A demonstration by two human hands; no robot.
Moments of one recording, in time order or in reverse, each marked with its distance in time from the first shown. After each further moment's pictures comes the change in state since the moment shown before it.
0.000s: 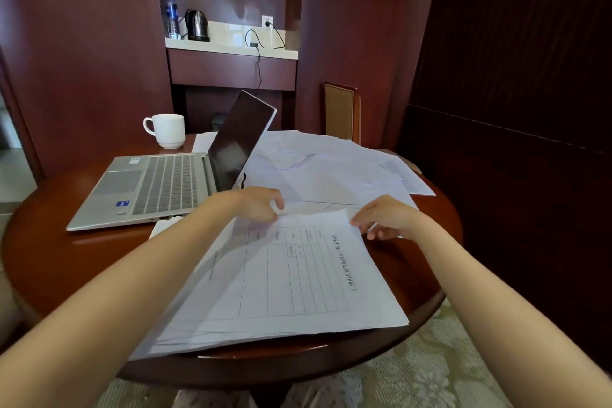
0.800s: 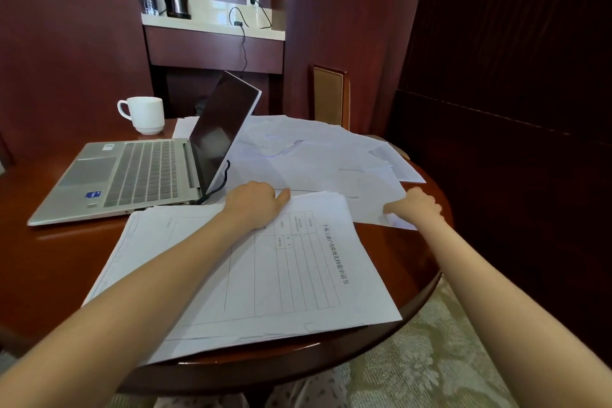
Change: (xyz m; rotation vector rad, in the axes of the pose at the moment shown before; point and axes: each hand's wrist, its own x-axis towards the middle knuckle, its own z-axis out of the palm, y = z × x) left_hand 0.027 0.017 0.045 0.087 0.523 -0.027; right_hand 0.032 0.043 -0.023 -0.394 0.506 0.299
